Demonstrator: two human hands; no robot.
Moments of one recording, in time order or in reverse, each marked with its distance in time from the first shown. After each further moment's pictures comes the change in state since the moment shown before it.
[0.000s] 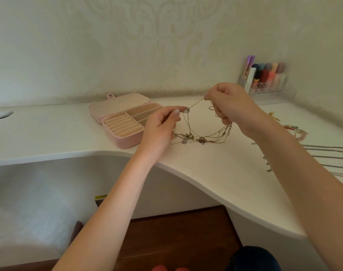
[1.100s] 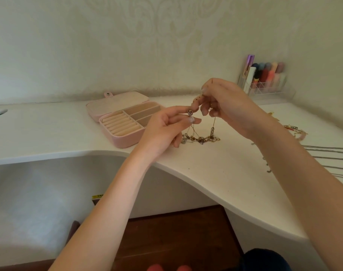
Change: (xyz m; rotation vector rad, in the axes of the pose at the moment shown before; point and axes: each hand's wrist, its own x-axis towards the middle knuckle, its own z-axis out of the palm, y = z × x) left_hand -0.007 0.013 -0.001 -0.083 -0.227 -0.050; right_hand -0.001 -0.003 0.005 0.255 -0.170 -0.095
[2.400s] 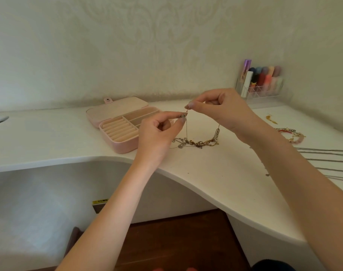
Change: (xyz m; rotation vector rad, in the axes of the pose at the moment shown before) left_hand 0.003 -0.013 -0.001 0.163 0.316 0.251; right_hand 0.000 0.008 -0.002 -0.260 0.049 -0.159
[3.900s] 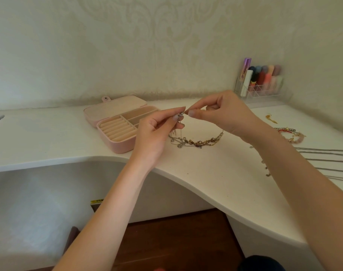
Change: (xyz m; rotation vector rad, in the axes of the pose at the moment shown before) left_hand 0.002 0.001 -0.004 -0.173 -0.091 -0.132; right_hand -0.003 0.003 -0.005 -0.116 -0.066 0.042
